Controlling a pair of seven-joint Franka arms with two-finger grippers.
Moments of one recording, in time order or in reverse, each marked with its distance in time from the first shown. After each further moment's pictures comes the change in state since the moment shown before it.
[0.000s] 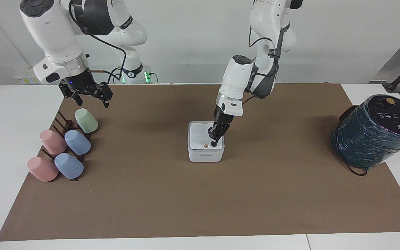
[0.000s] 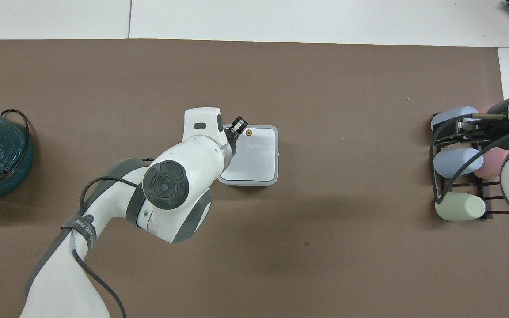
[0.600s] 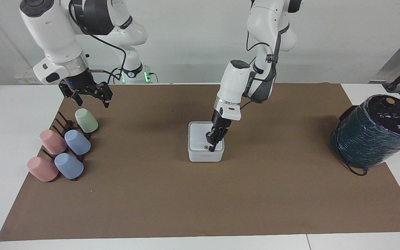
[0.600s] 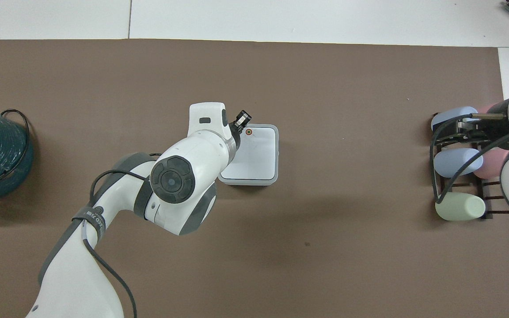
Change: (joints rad) left arm 0.000 0.052 0.002 0.047 0.000 0.036 0.000; right arm 0.000 0.000 0.000 0.000 0.000 0.000 0.000
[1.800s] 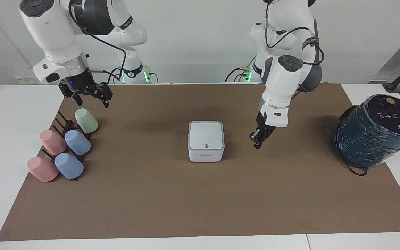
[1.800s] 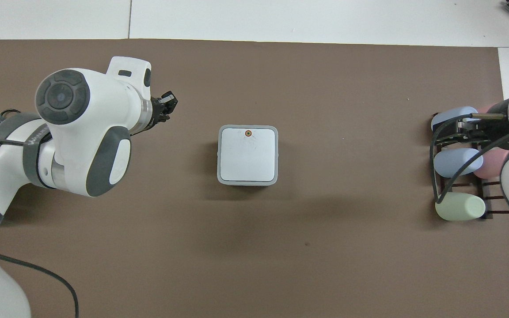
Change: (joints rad) left arm 0.266 -0.089 0.007 0.151 0.000 -0.589 0.520; right arm 0.000 0.000 0.000 0.000 0.000 0.000 0.000
